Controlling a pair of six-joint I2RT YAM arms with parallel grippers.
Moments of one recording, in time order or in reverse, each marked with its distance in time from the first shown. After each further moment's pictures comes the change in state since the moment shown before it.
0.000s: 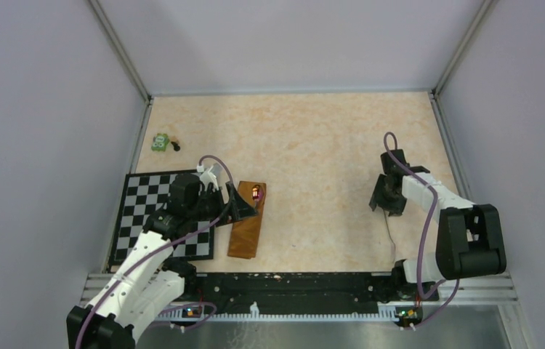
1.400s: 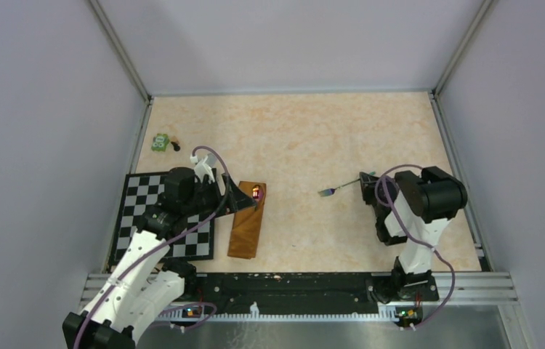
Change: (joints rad) left arm 0.001 -0.010 0.098 -0.026 -0.061 0.014; right arm 0.041 0.491 -0.543 1.996 0.037 0.920
